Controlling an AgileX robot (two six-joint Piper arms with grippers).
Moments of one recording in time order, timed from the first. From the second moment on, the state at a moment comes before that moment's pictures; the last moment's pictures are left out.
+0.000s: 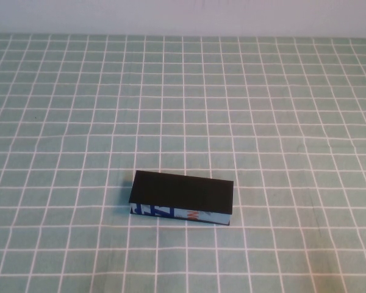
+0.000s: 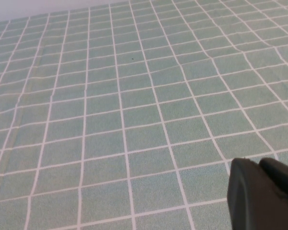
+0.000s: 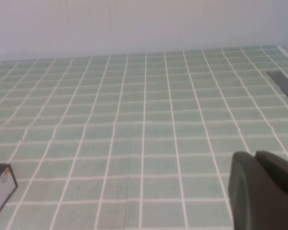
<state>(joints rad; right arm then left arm) 0.10 0.00 0.02 -0.11 0.16 0.22 -0.19 -0.01 0.02 0.19 0.36 -0.07</state>
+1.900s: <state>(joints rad) -0.01 -0.01 0.03 0.18 0.35 -0.10 -0.19 -0.01 0.02 0.19 0.36 -0.07</state>
